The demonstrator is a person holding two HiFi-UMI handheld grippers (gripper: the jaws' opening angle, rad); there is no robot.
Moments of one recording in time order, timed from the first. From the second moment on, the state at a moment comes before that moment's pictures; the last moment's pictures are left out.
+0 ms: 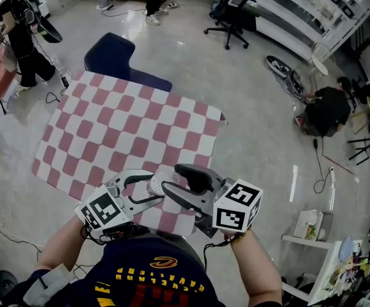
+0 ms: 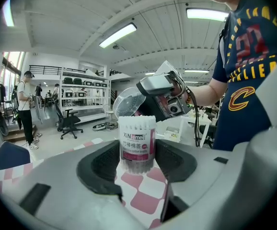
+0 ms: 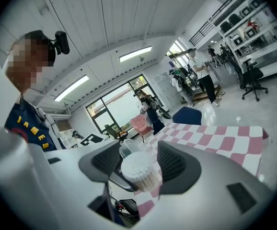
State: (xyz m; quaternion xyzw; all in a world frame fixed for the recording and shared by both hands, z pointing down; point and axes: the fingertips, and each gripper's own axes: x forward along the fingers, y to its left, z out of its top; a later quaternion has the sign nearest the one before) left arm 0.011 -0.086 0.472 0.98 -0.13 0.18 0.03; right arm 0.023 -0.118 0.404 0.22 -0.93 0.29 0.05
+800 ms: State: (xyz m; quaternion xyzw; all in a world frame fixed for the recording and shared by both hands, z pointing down) left arm 0.022 -0.063 0.461 0.98 -0.11 0.15 0.04; right arm 0.065 -0.171 0.437 0.32 -0.88 0.35 -0.01
